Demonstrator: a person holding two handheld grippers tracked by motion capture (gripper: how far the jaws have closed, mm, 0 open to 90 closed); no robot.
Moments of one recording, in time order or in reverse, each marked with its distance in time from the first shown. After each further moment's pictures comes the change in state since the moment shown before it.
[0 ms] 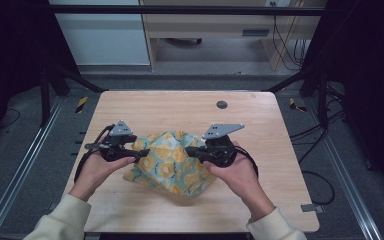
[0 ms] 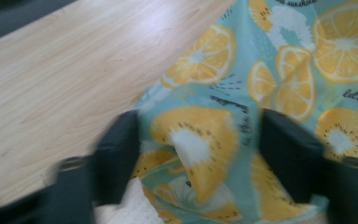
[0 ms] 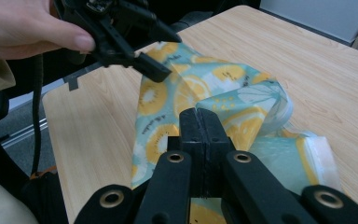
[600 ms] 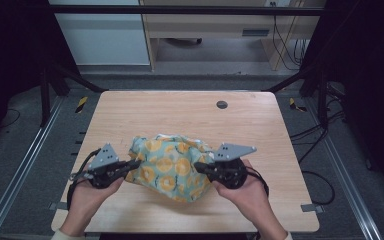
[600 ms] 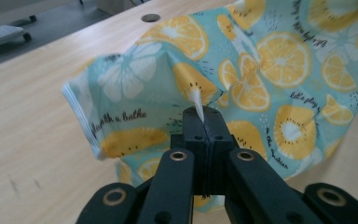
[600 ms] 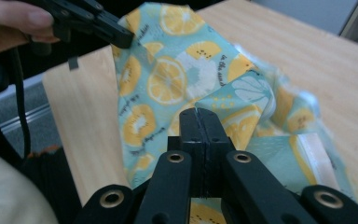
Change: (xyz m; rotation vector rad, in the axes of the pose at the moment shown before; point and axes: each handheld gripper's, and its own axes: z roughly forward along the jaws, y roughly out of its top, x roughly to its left) left arm -0.051 -0.052 -0.049 -0.211 -0.057 0.032; right arm 0.029 -0.040 -0.027 -0.003 -0.056 -0.032
